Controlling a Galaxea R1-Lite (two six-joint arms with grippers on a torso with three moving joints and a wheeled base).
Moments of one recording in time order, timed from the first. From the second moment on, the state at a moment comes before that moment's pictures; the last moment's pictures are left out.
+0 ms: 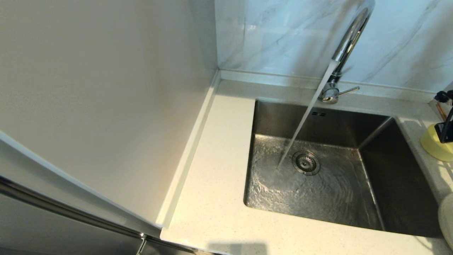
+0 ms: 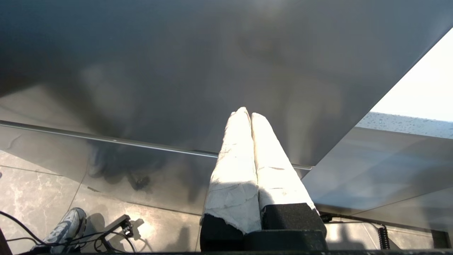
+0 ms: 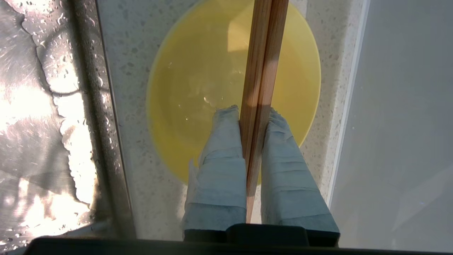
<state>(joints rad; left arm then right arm) 0.00 0.00 0.00 0.00 0.00 0.00 -0.46 2.01 -1.76 0.47 -0.29 -0.31</state>
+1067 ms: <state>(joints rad) 0.00 0.00 0.00 0.00 0.00 0.00 -0.46 2.08 -1.87 0.47 -0.33 -0.37</state>
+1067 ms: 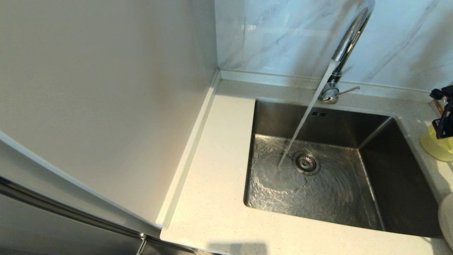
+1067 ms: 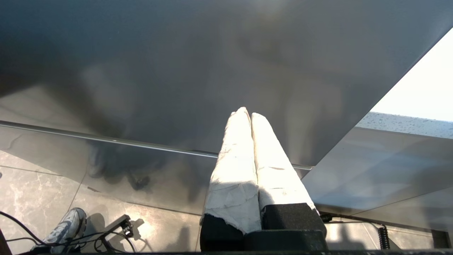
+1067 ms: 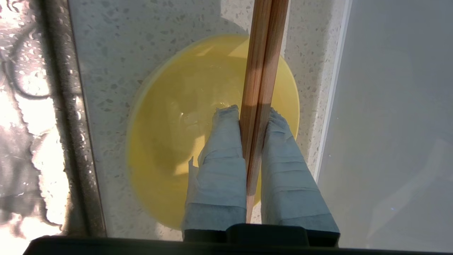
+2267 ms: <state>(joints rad) 0.00 0.00 0.00 0.00 0.00 0.00 -0.44 1.96 -1.83 0.52 -0.33 -0.37</state>
